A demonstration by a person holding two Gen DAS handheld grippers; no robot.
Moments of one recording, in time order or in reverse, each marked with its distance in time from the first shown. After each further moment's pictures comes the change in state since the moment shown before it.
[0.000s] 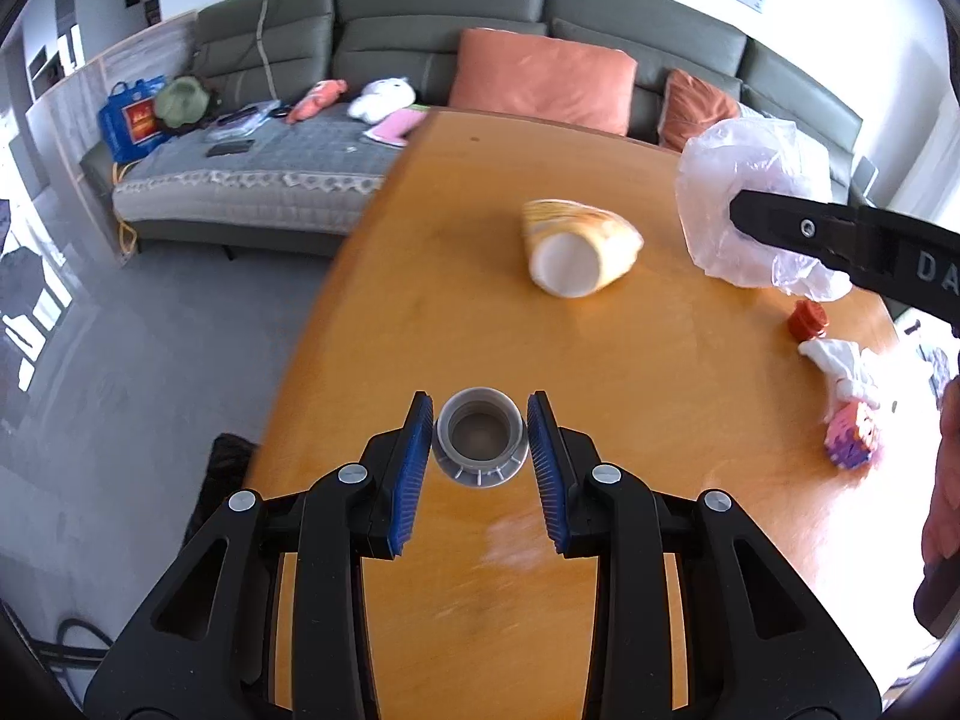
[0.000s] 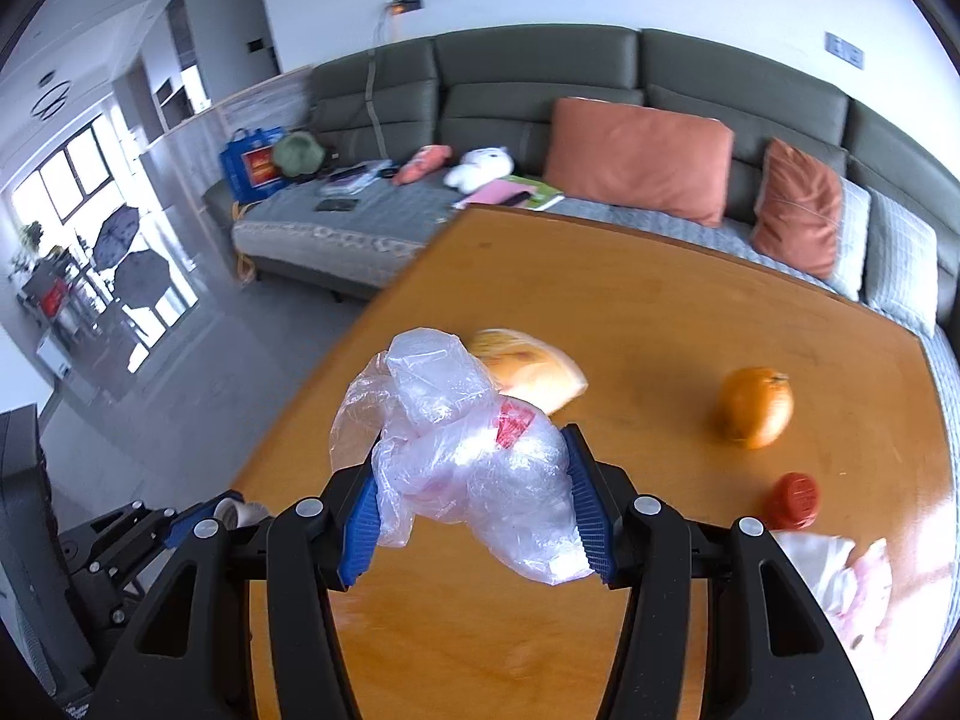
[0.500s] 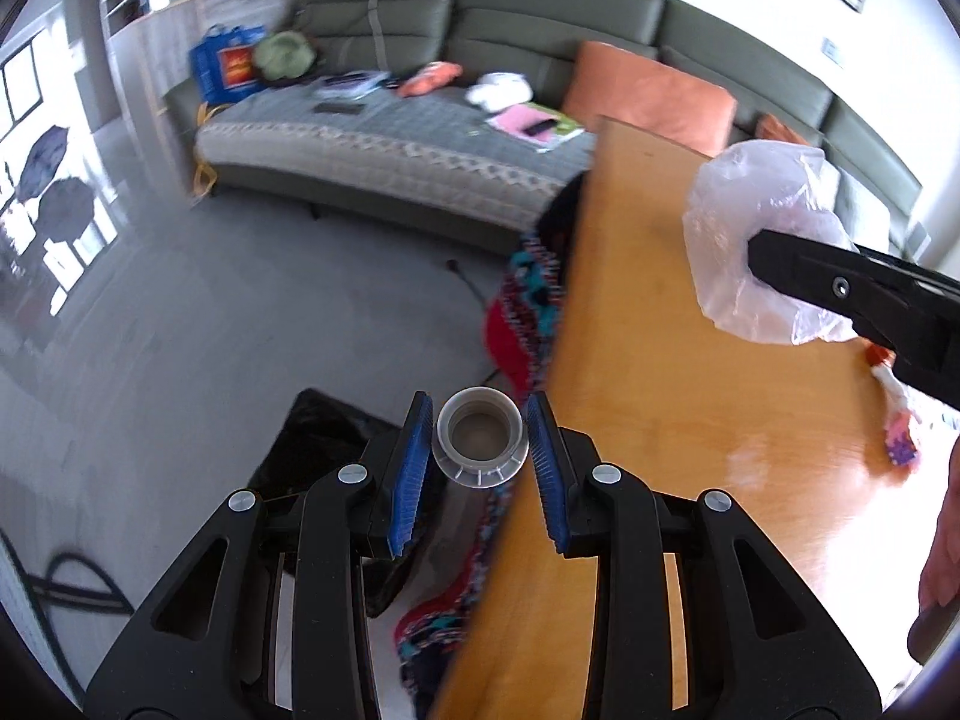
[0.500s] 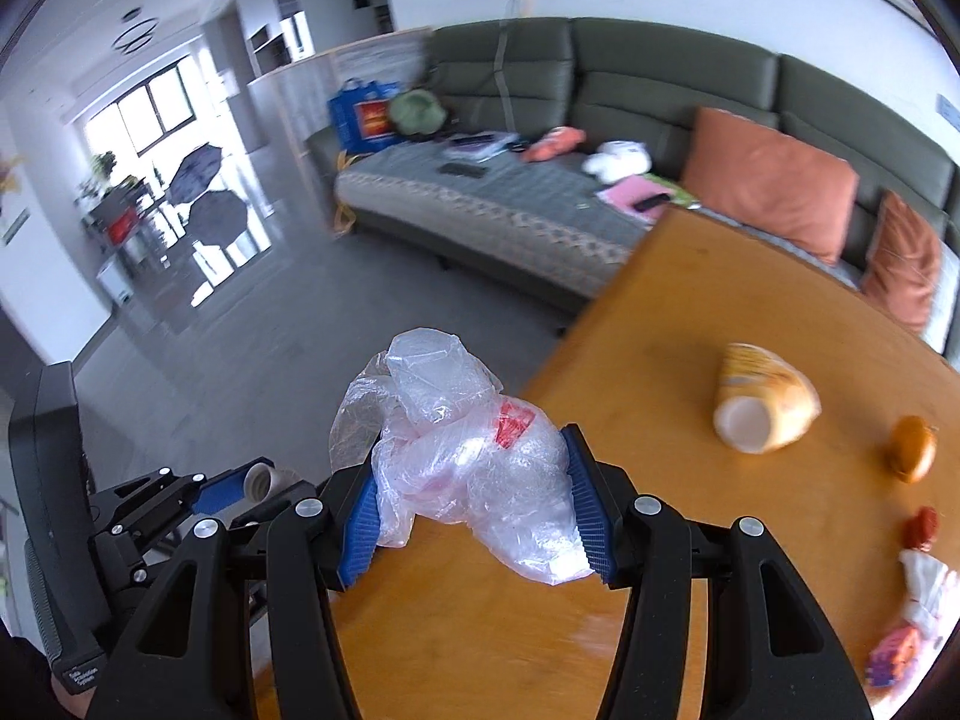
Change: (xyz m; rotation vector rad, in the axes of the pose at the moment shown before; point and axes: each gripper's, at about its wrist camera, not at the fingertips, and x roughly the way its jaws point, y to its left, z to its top) left arm -0.033 0.153 -0.039 -0.171 0.003 0.101; right arm 0.029 0.171 -0.004 -0.162 0.059 0.164
